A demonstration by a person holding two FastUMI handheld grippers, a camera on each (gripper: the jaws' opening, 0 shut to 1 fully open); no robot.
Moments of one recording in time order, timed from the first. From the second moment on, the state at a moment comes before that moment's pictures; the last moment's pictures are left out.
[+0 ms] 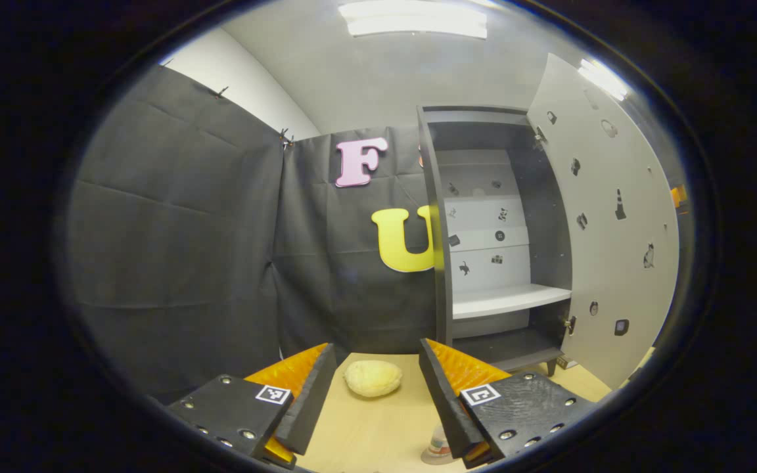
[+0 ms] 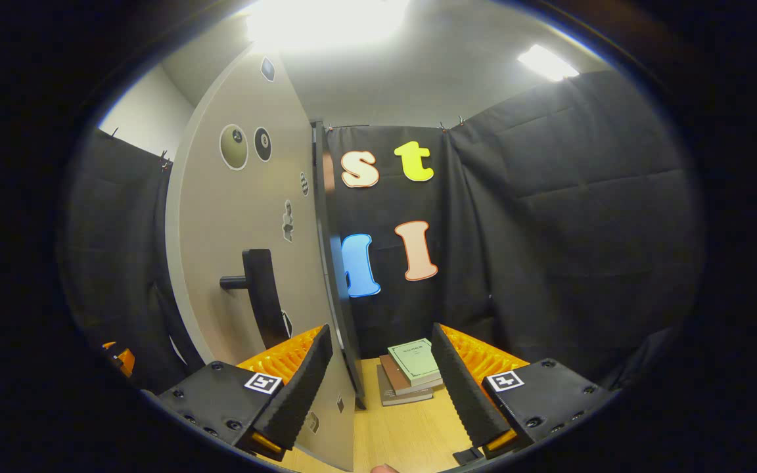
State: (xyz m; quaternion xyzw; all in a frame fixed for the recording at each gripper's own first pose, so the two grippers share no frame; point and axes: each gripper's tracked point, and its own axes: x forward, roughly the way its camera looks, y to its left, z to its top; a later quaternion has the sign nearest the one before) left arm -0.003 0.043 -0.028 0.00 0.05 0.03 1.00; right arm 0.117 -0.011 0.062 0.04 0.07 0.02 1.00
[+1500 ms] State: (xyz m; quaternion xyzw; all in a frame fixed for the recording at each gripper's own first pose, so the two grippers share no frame) left arm 0.018 0.149 -0.043 -0.01 0.05 0.03 1.00; right arm 0.169 0.221 0.050 0.02 0.06 0.12 0.99
